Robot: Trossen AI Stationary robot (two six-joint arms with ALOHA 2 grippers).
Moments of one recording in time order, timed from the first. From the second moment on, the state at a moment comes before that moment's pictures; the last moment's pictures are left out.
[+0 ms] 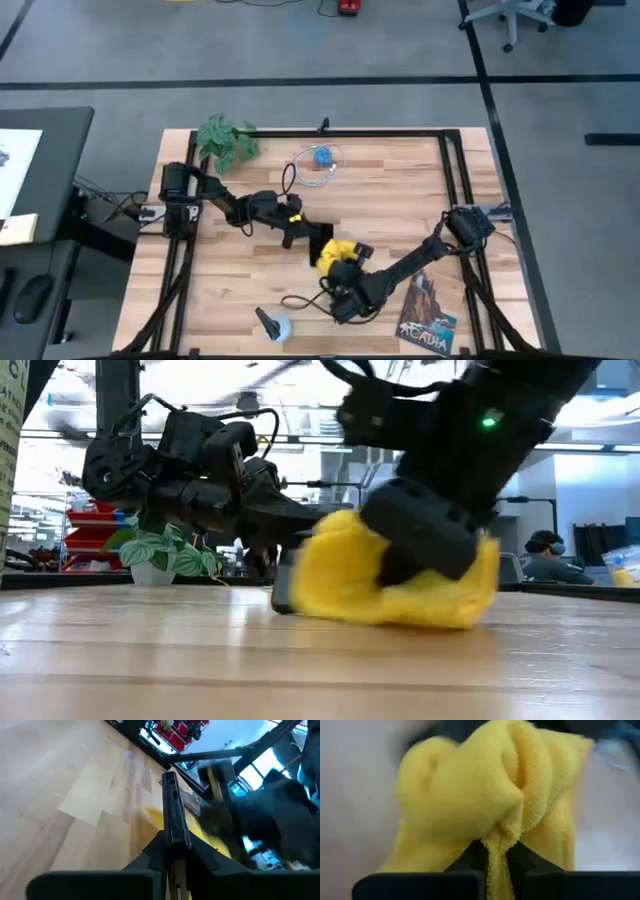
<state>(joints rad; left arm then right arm) 0.08 1.92 0.50 1.23 0.39 -0.64 0.53 2.19 1.58 -1.06 0.81 1.00</state>
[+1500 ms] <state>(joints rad) 0.09 1.77 0.50 1.28 0.74 -0.56 0.41 1.57 1.02 -0.09 0.45 -0.75</state>
